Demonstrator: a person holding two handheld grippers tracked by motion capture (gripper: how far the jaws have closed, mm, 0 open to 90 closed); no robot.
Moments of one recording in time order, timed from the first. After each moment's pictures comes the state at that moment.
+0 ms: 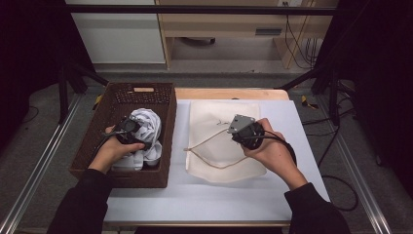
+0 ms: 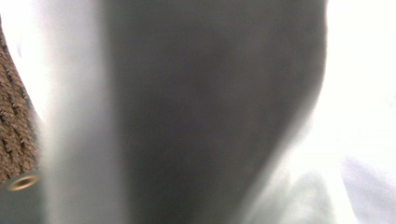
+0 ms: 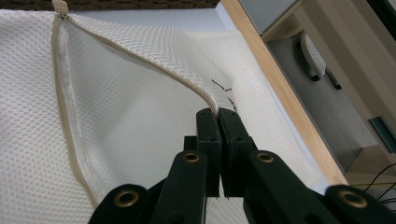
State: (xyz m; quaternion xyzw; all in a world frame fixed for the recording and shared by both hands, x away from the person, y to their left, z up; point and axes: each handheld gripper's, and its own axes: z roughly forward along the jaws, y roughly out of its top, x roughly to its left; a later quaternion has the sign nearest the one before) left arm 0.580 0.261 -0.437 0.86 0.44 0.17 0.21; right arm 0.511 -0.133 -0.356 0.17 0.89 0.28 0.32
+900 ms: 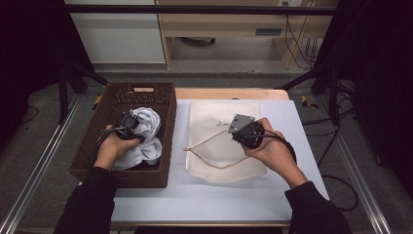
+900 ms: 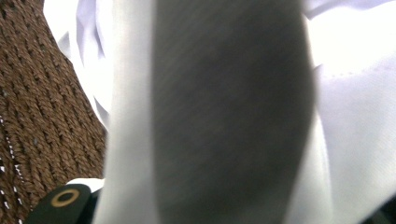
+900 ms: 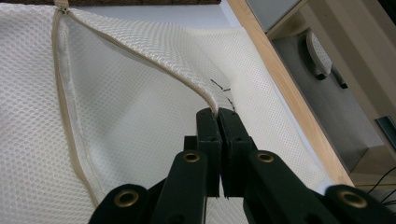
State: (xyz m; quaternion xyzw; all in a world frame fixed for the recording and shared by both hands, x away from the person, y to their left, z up) left arm 0.589 0.262 -0.426 0.86 0.45 0.18 0.18; right arm 0.515 -0.134 -0.358 0.17 0.89 0.28 0.31
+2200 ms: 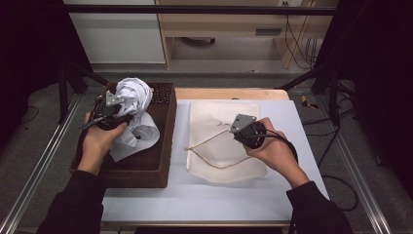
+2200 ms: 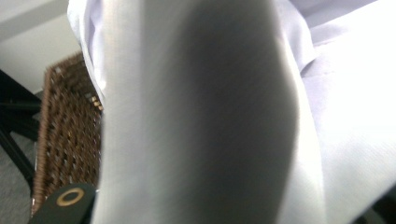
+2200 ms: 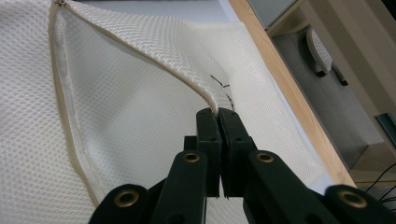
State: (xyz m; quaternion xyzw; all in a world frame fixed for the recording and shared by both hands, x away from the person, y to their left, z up) left arm 0.556 0.281 -0.341 0.78 0.43 0.32 0.32; right arm 0.516 -0.139 -0.359 0.17 0.89 0.27 0.31
